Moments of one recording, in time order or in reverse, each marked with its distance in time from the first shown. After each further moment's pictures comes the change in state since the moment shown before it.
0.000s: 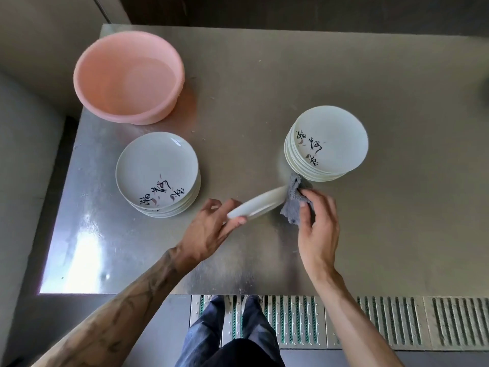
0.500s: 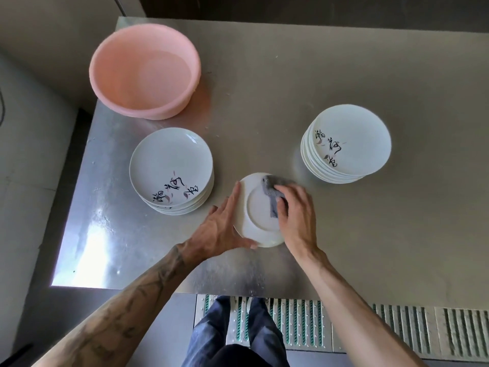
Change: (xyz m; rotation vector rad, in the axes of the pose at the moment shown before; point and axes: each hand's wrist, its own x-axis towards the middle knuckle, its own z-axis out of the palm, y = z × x) left_hand -0.001 -0.036 0.016 -0.045 -0.254 -0.194; right_hand 0.011 0.006 0.070 -0.169 -0.301 -0.047
